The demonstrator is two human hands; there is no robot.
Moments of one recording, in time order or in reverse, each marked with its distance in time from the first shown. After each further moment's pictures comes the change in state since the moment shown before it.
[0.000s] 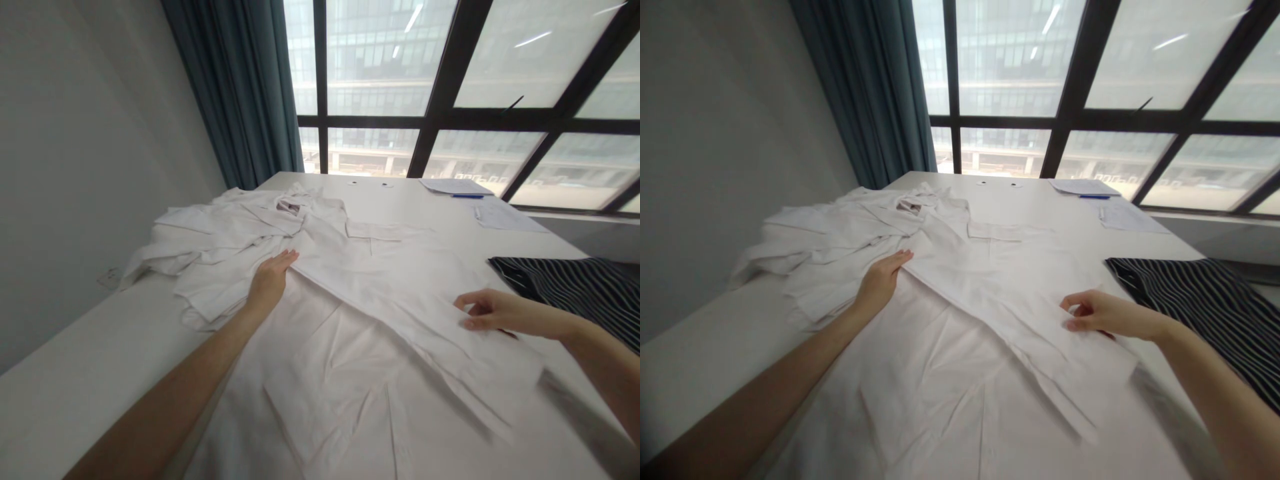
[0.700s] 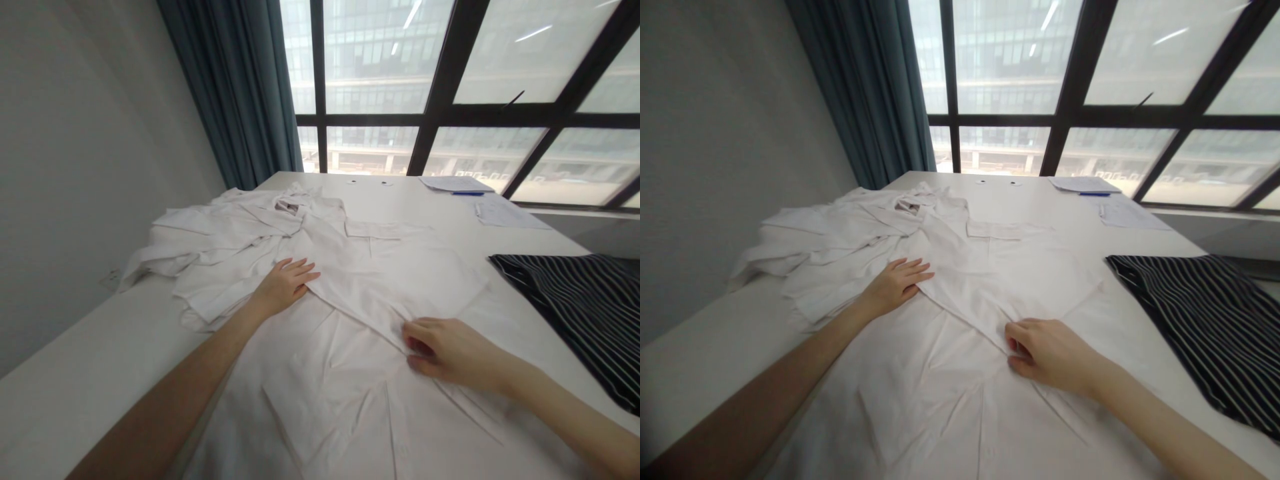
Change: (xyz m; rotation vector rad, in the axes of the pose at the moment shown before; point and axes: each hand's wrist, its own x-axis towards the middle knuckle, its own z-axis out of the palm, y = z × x) left_hand 0.000 0.011 -0.004 0.095 -0.306 0.371; right_hand 0.006 -0.071 0.084 -0.528 0.178 -0.388
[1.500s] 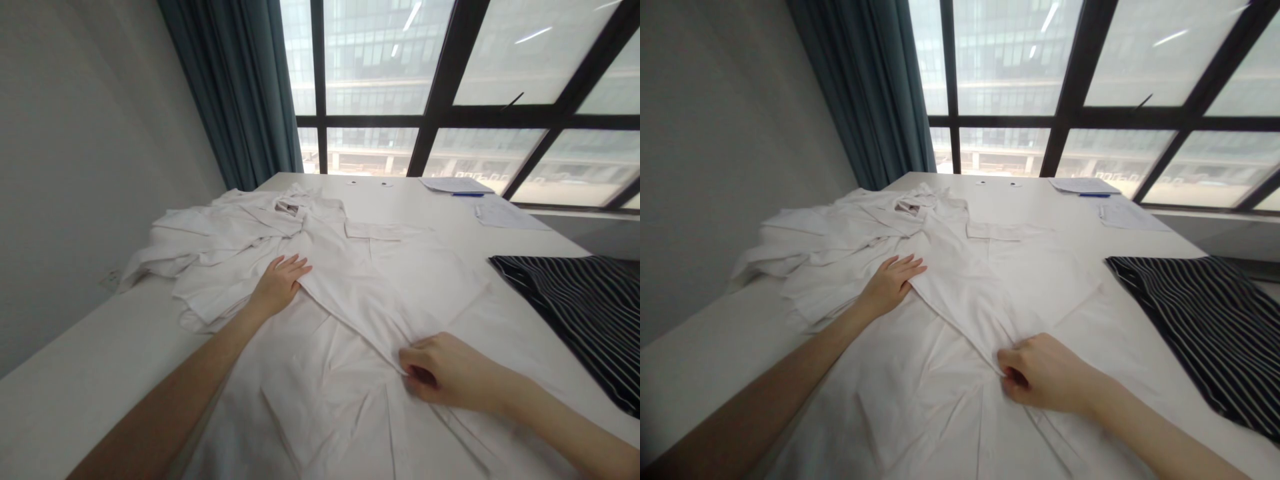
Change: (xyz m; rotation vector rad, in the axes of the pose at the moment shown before) left_hand 0.000 0.003 -0.002 -0.029 0.101 -0.161; right_hand -0.002 -0.016 0.007 0.044 -0.106 -0.087
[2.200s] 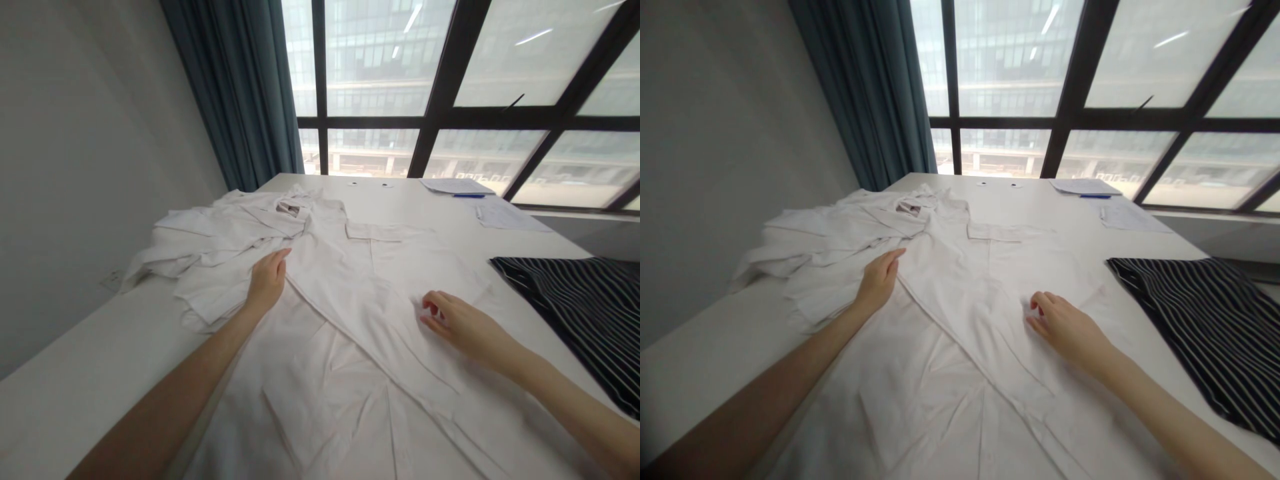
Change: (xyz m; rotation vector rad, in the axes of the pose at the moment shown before) left_hand 0.001 -0.018 0.005 -0.171 0.331 -0.314; right_hand 0.001 0.055 -0.004 -0.094 0.435 0.349
